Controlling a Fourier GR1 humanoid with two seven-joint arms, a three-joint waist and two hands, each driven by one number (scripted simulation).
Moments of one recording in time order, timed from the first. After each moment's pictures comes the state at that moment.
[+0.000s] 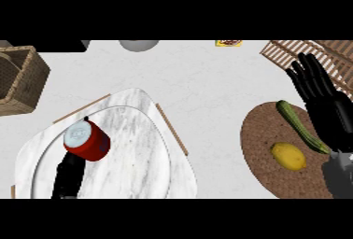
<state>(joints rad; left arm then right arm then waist) 0.08 0.31 -0.28 -1.49 0.06 0.34 -0.04 -0.21 -0.34 -0.02 -1.67 -0.32 0.11 0.00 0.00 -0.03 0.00</state>
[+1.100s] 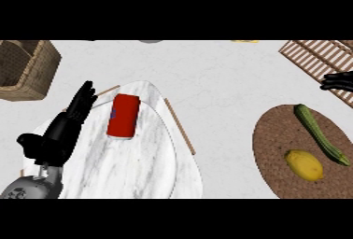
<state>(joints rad) -0.12 0.38 -0.21 -1.62 0.19 0.16 0.06 -0.42 -0.80 -0.06 -1.19 -0.49 1.01 -0.16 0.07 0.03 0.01</state>
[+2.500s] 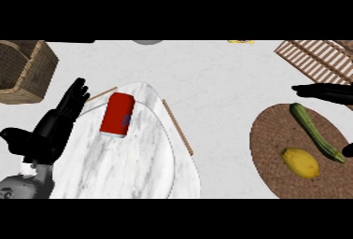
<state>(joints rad) -0.12 0.40 -0.16 -1.63 0.22 0.12 0.10 -0.42 -0.97 0.20 -1.44 0.19 0.73 -0.53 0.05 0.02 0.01</state>
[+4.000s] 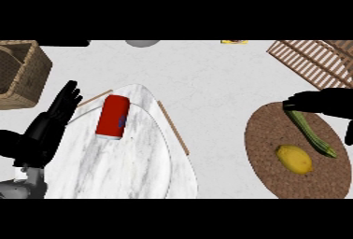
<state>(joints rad) -0.08 0.38 -0.09 -1.65 0.18 0.07 0.12 -0.70 -0.84 0.59 -0.70 0.82 0.21 -0.99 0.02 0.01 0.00</state>
